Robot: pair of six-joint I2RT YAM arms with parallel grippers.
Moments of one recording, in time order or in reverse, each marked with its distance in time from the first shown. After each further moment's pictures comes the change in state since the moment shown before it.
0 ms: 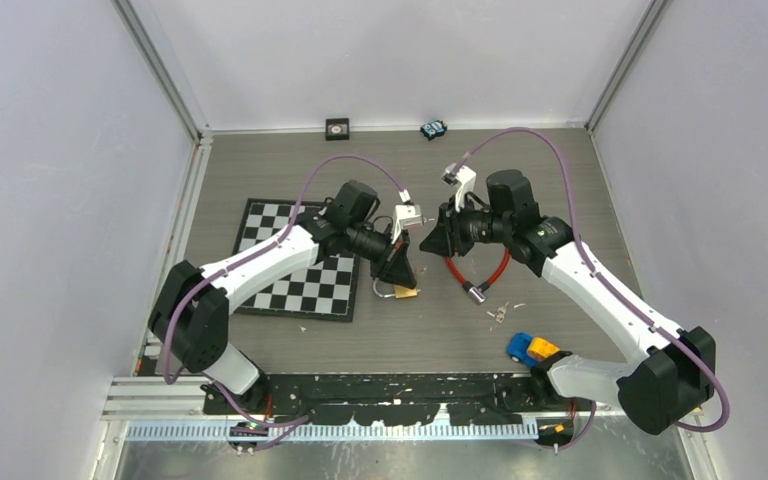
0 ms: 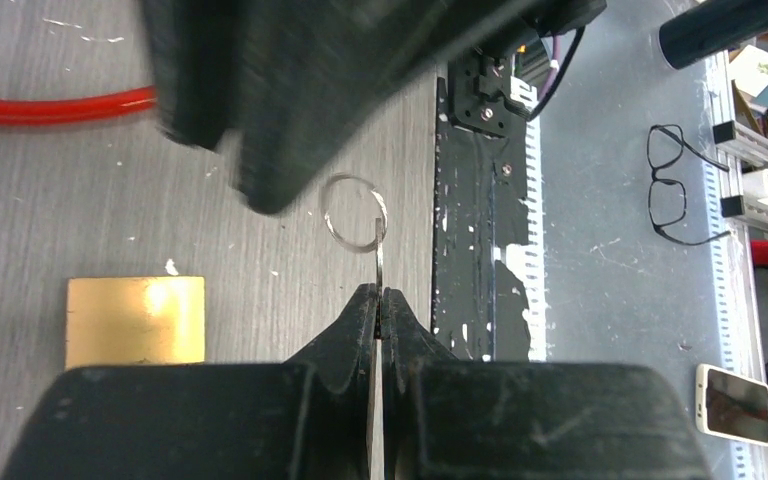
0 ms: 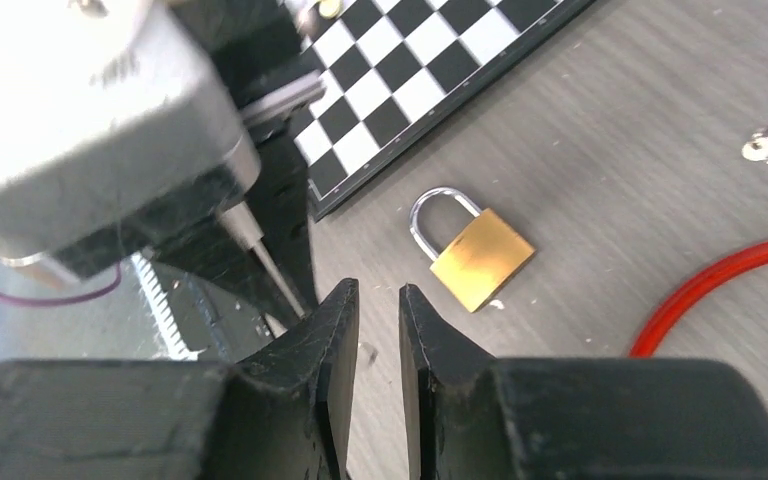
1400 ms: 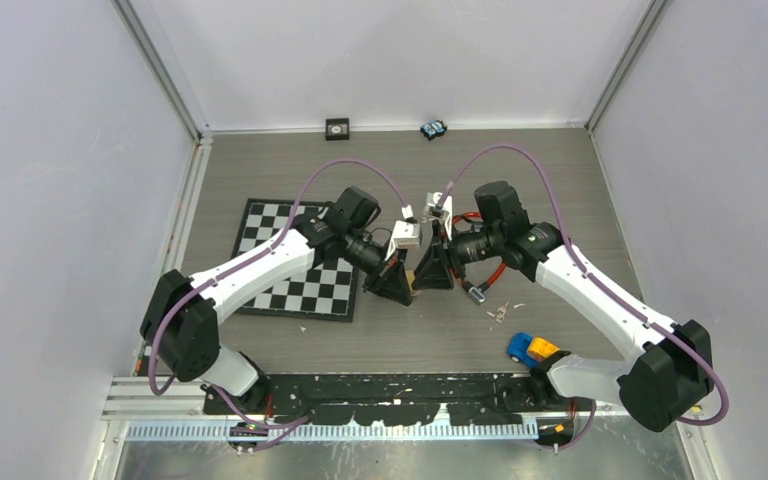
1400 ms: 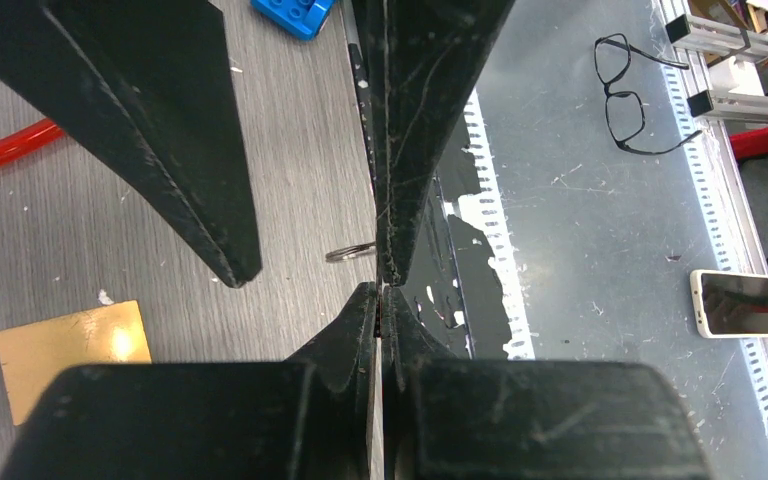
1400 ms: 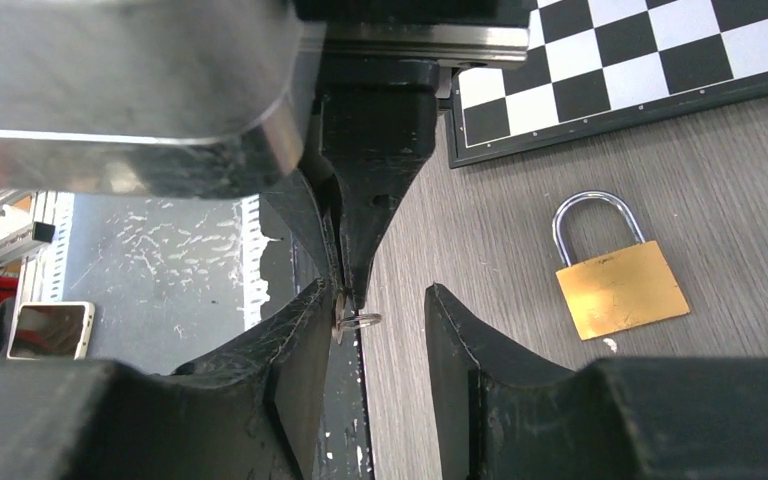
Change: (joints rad) left arm -0.040 -0.051 0.013 -0.192 0.119 0.248; right arm 0.038 0.011 -0.047 -0.040 -0.358 -0.265
